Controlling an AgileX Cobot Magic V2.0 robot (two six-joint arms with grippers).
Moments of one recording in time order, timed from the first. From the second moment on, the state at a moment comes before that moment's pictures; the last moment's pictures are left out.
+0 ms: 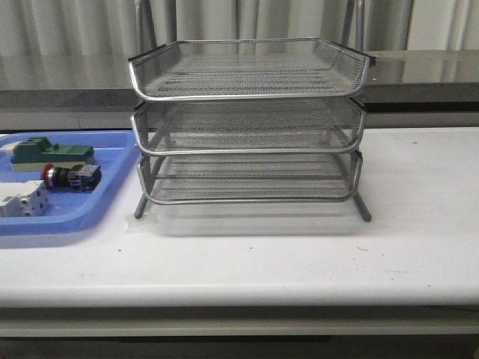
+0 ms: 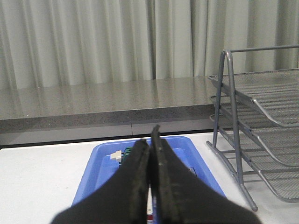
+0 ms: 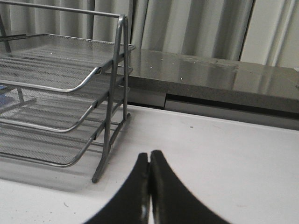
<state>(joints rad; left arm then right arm) -0.06 0.00 0.00 0.07 -0.05 -0.03 0.10 0.01 0.03 -0.05 -0.03 -0.06</state>
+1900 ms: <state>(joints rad) -0.06 0.00 0.00 0.07 -0.05 -0.03 0.10 0.97 -0.57 0.94 0.40 -0.11</state>
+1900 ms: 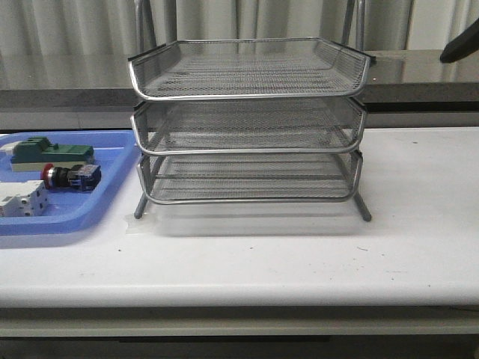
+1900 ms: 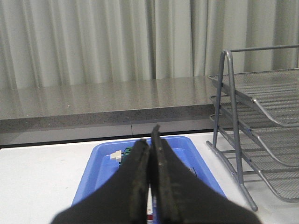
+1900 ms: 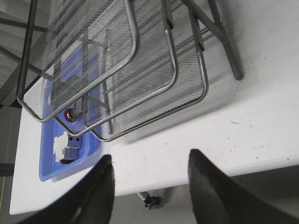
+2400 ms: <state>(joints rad) -0.06 0.00 0.00 0.07 -0.05 -0.03 0.12 1.39 -0.75 1.14 0.36 -0.38</state>
